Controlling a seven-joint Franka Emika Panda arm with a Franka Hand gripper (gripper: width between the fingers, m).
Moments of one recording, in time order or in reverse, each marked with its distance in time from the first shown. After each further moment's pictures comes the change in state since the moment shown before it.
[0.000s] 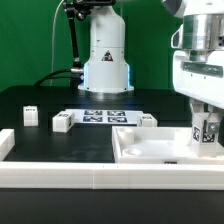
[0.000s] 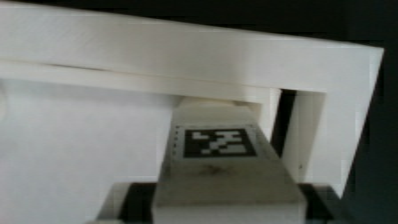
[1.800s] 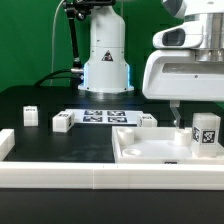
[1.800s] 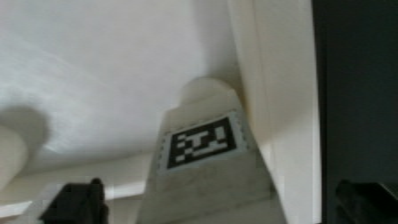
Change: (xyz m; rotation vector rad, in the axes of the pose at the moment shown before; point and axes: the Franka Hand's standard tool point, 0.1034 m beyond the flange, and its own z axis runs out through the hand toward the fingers) arm -0.001 -0.003 -0.001 0.004 0.020 -1.322
